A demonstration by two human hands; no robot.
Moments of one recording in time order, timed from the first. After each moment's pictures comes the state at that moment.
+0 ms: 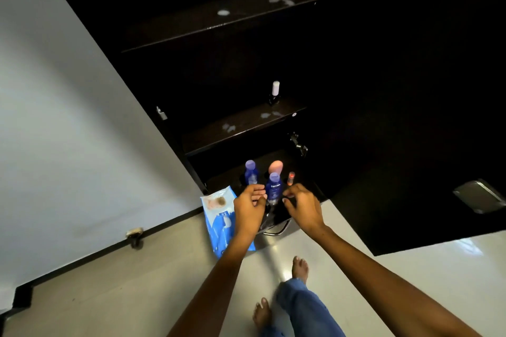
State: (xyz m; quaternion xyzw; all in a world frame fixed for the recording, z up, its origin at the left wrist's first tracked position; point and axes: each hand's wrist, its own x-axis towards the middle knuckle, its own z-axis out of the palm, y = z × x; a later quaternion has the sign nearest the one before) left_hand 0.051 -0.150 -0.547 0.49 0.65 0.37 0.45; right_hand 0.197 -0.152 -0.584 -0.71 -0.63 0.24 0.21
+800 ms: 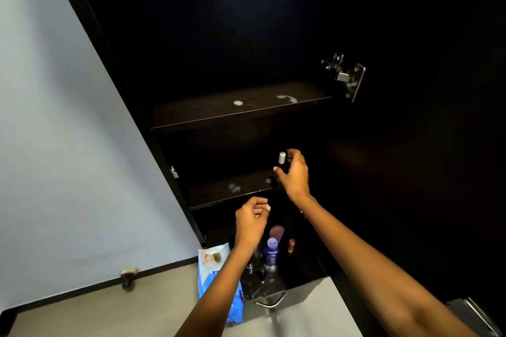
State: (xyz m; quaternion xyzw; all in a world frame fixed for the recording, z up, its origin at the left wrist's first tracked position) left_hand 0.079 -0.066 -0.469 0.50 0.63 0.45 0.38; right_hand 0.194 0.024 -0.434 -0.65 -0.59 0.25 0.41
